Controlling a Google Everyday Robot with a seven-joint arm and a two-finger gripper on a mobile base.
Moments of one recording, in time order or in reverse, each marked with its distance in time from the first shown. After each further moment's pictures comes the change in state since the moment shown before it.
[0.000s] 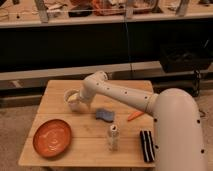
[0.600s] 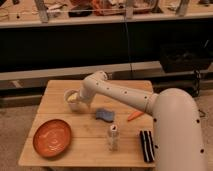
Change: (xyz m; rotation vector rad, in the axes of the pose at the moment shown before) arm 0.002 0.000 0.000 -0.002 0.004 -0.002
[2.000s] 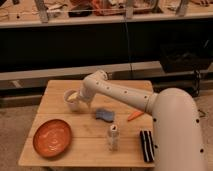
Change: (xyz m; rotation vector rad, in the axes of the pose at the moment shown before) arm 0.005 0.000 -0.001 -0.002 0.011 0.005
